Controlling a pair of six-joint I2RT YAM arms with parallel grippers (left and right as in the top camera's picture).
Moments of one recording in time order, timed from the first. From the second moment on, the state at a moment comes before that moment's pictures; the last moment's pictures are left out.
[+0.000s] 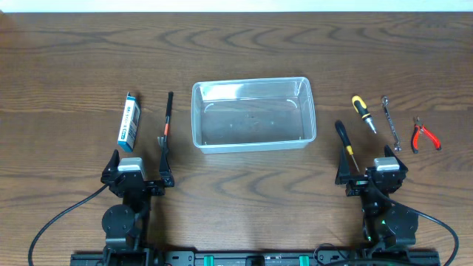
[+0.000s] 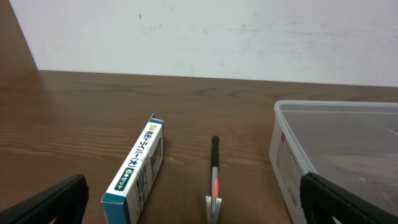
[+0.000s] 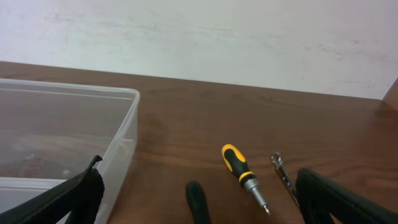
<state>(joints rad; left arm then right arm) -0.01 0.01 0.03 -0.14 -0.02 -0.04 0.04 0.01 0.03 -0.11 -0.01 -0.06</state>
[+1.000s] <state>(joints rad) -0.01 0.01 0.03 -0.14 -0.02 -0.04 0.04 0.01 0.03 -0.10 0.01 0.20</state>
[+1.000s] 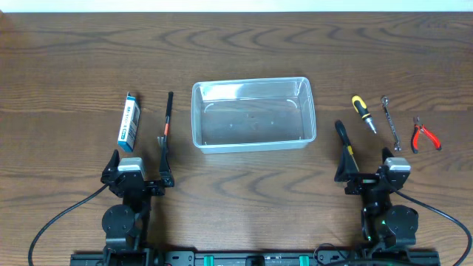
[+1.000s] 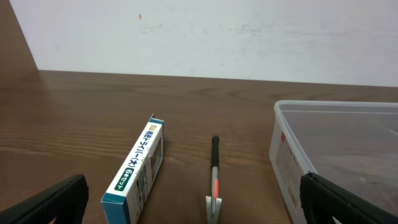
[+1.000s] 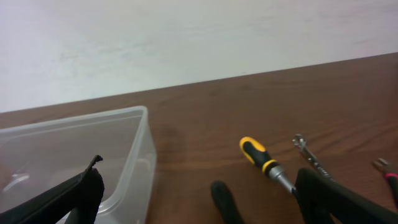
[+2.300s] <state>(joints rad) -0.01 0.01 0.03 -0.13 -0.01 -0.04 -0.02 1.59 1.56 -0.91 0.04 -0.05</state>
